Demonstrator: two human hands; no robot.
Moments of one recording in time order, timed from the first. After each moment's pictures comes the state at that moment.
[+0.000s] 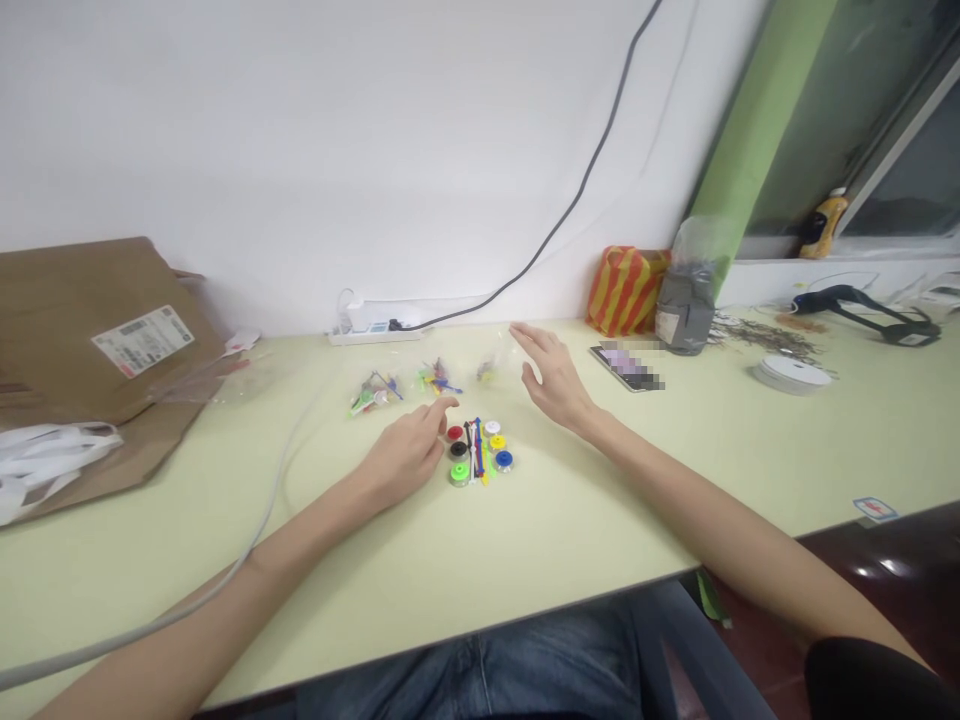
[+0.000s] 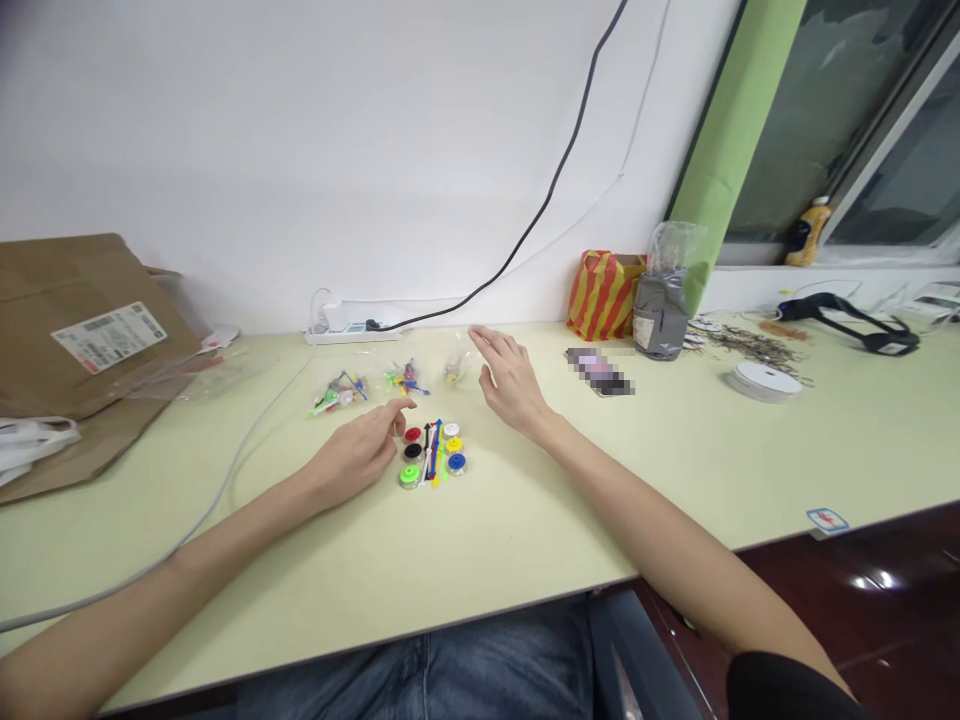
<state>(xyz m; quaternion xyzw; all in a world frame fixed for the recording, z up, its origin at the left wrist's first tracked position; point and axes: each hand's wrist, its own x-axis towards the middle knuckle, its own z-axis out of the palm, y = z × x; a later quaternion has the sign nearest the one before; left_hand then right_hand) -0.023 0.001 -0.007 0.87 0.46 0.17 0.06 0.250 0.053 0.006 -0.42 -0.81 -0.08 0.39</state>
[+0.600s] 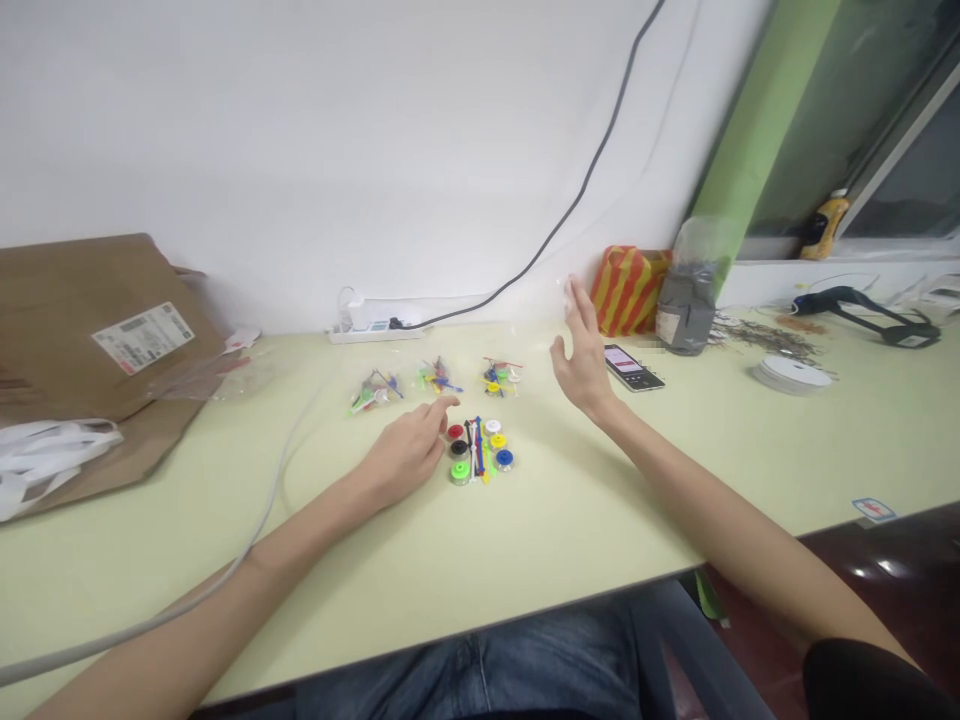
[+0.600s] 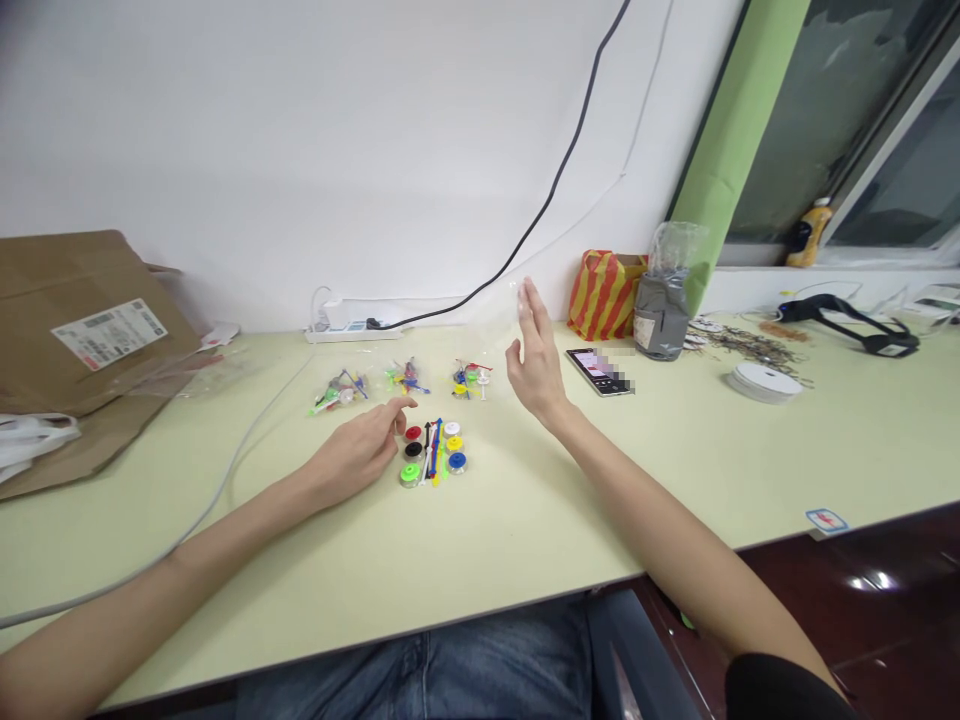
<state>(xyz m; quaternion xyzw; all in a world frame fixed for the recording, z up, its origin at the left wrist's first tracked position) -0.024 0.001 -0.007 0.87 0.46 0.17 0.06 0.267 0.055 0.023 -0.45 -0.73 -0.13 0.49</state>
